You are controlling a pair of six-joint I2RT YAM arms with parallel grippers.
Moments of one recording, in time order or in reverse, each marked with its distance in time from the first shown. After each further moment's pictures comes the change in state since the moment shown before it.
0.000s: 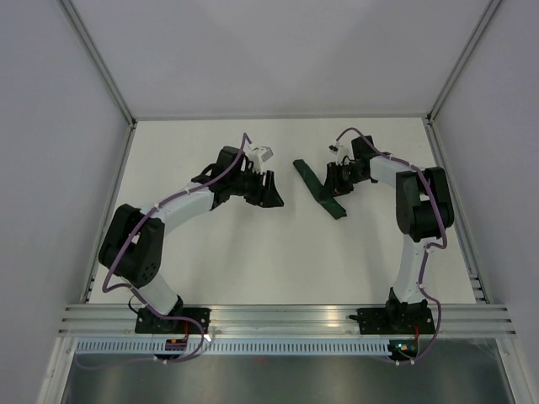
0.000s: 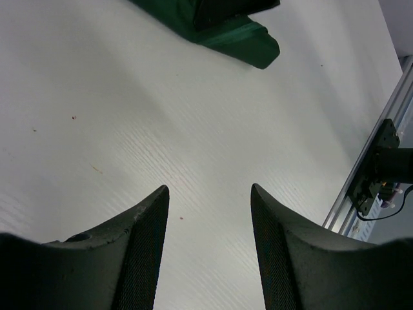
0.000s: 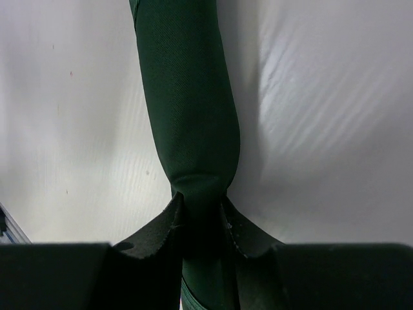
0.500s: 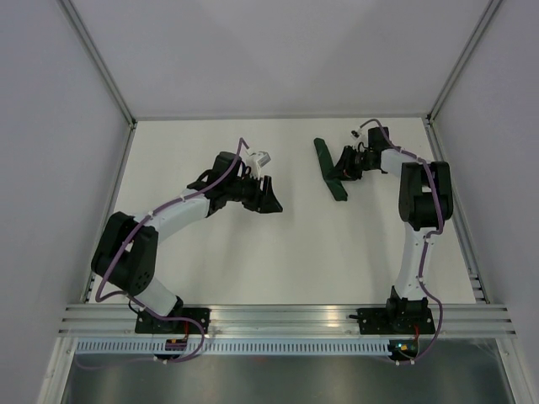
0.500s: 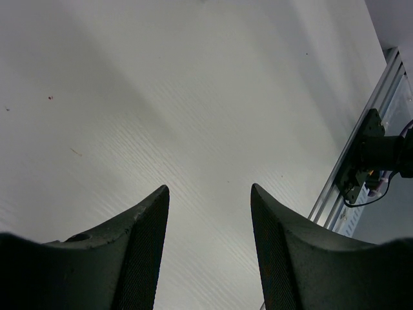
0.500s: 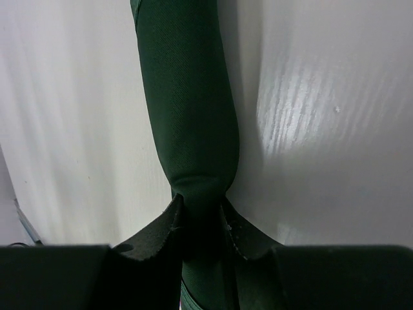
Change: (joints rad) left arm -0.004 -0.077 -0.084 0.025 0.027 -0.024; right arm -0.124 0.146 0.167 0.126 -0.018 0.293
